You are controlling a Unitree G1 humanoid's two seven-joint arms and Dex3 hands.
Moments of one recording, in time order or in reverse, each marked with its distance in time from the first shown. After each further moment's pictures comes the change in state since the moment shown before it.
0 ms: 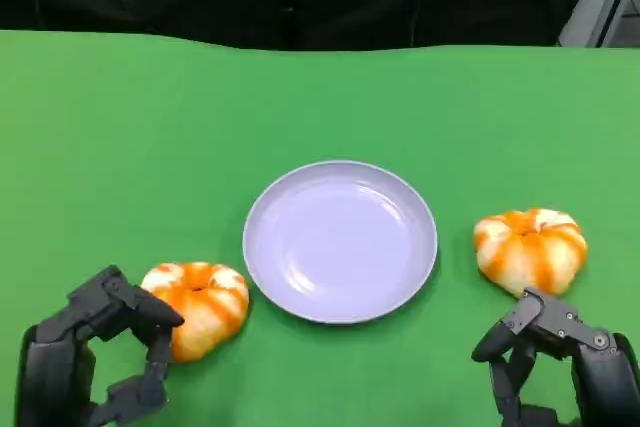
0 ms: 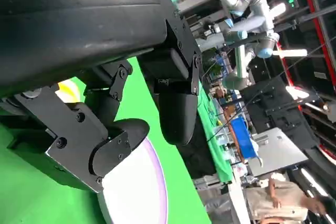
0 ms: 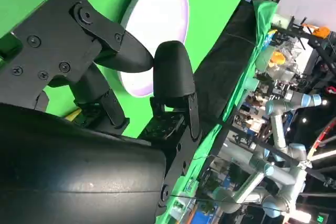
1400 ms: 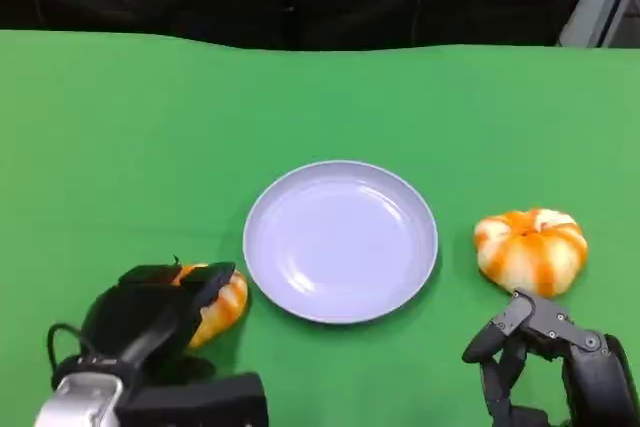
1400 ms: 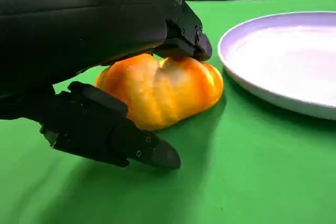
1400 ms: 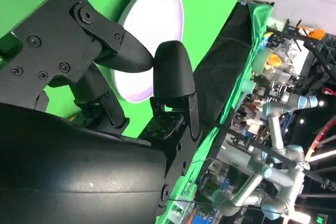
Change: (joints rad) left arm -0.237 0.258 -0.404 -0.078 0.907 0.831 0.119; right arm 0.007 0.013 0.023 -0.021 -0.003 0.013 -0.004
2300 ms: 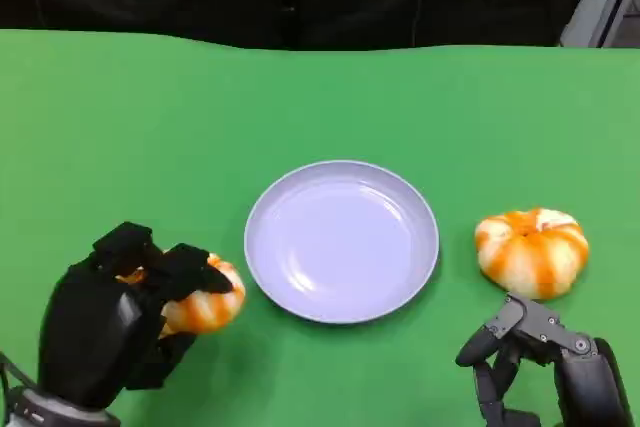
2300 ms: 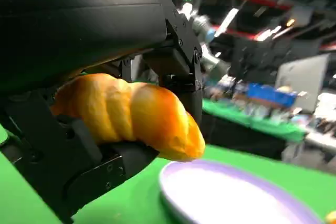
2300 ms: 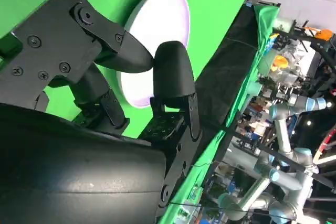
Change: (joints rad) left arm 0.024 0.138 -0.002 0.091 -0.037 -0.537 0.754; right arm -0.012 0.006 0.013 0.048 -0.013 -0.002 -0.025
